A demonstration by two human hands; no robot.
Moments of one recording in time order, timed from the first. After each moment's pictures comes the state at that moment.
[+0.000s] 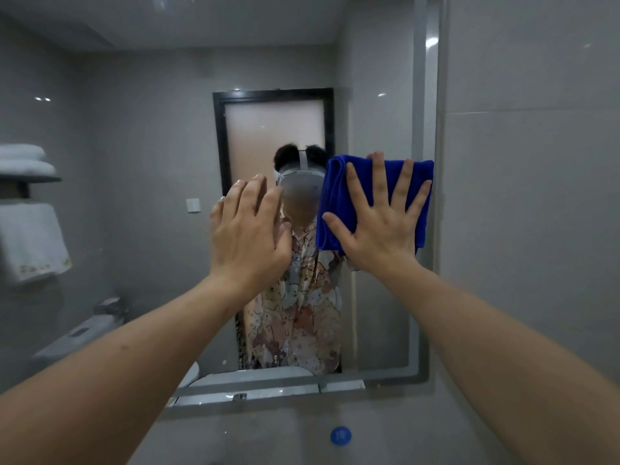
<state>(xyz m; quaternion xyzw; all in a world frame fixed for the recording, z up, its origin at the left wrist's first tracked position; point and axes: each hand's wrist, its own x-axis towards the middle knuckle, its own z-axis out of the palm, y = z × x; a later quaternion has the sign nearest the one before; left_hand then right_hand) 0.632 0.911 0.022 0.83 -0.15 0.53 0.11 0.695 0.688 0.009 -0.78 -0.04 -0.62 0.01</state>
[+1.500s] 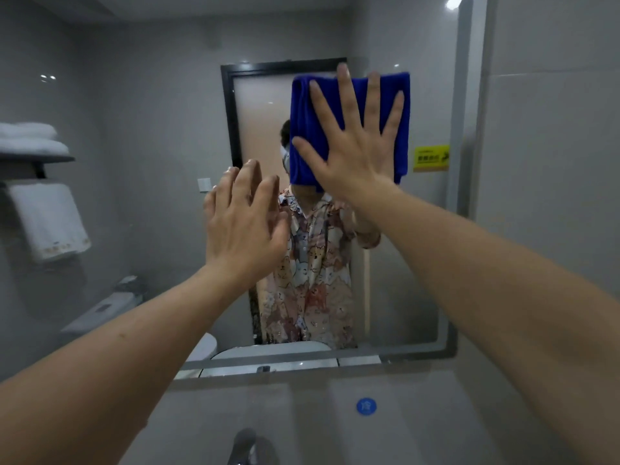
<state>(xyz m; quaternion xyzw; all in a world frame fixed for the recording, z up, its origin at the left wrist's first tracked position) 0.640 0.964 0.004 0.84 -0.13 0.52 0.09 0.695 0.777 0.086 -0.79 -0.07 -0.61 0.00</state>
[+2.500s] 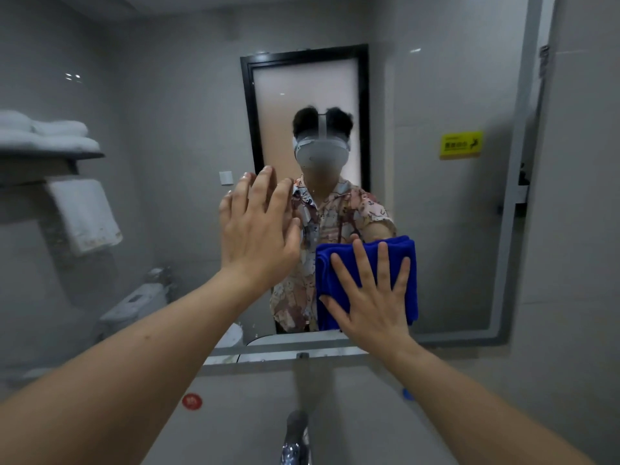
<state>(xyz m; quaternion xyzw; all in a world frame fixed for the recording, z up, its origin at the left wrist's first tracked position) 0.634 1.032 -0.011 0.85 -0.13 0.50 0.07 0.687 0.835 -0.167 -0.84 -0.10 -0.54 -0.03</state>
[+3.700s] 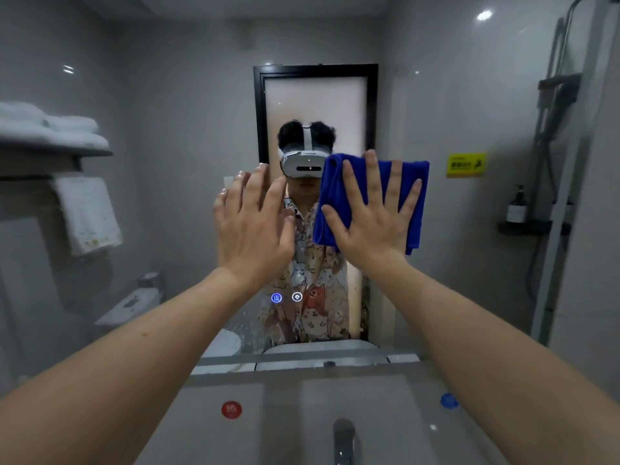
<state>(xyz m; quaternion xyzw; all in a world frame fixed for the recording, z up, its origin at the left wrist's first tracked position) 0.640 1.149 0.003 0.83 -0.13 0.54 0.10 0.703 0.943 -0.017 -0.80 -0.04 -0.60 0.03</state>
